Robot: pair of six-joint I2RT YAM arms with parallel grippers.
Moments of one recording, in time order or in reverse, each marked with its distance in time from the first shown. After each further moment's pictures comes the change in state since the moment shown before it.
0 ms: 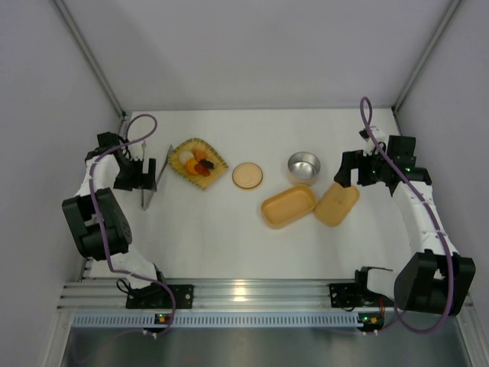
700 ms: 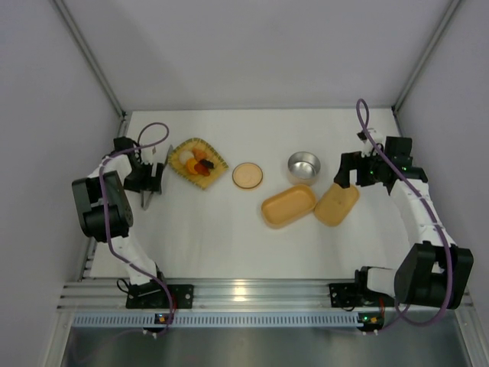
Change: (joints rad) left arm -0.053 0.186 -0.036 0.200 -0.074 -0.006; right arm 0.000 0.042 -0.027 0.046 0.024 -0.010
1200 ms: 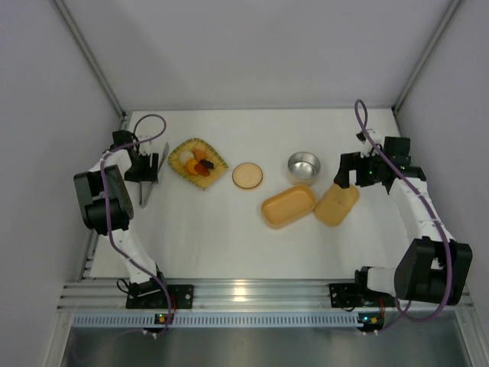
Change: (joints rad) left arm -0.004 0.093 0.102 0.091 -0.019 -0.060; right arm 0.001 0.026 -0.004 0.014 0.011 -0.007
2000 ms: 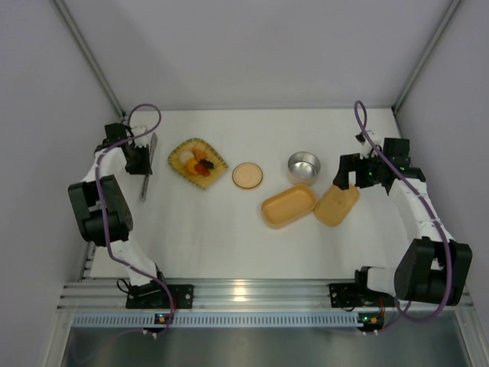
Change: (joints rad) left arm 0.006 -0.120 0.010 -0.062 0.098 -0.050; right arm 0.000 -0.001 -0.012 0.001 -0.011 0.001
